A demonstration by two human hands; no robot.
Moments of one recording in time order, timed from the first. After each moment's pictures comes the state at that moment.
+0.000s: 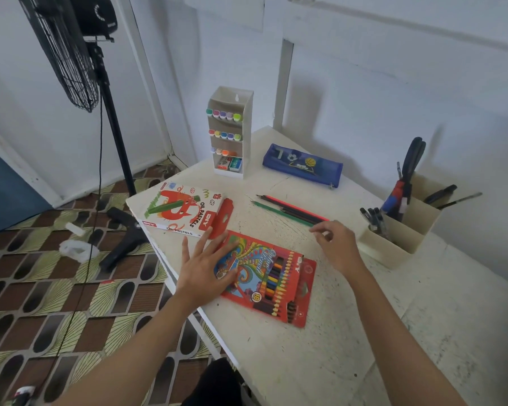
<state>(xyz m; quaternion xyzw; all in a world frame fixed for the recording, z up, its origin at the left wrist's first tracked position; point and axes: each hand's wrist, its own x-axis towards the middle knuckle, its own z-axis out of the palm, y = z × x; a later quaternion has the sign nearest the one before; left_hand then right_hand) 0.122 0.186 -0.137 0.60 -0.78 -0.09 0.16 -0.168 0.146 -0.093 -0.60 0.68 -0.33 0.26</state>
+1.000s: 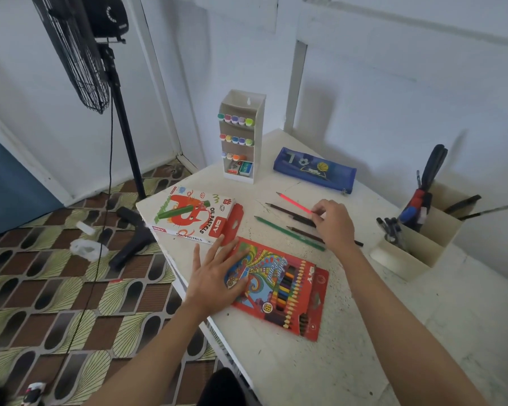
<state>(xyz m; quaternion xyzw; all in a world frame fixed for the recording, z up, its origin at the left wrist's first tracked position) 0.123 0.185 -0.135 0.60 -0.78 -0.12 0.14 -0.142 0.080 -0.095 -0.64 0.70 -0.29 0.15</state>
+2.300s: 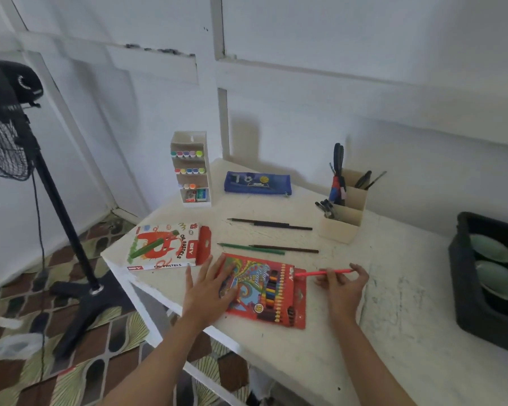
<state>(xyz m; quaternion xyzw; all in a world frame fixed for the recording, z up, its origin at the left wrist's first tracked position) 0.130 0.182 -0.137 0.50 -0.86 -0.11 0.07 -0.126 0.275 -0.117 -0.16 0.65 -0.71 0.24</state>
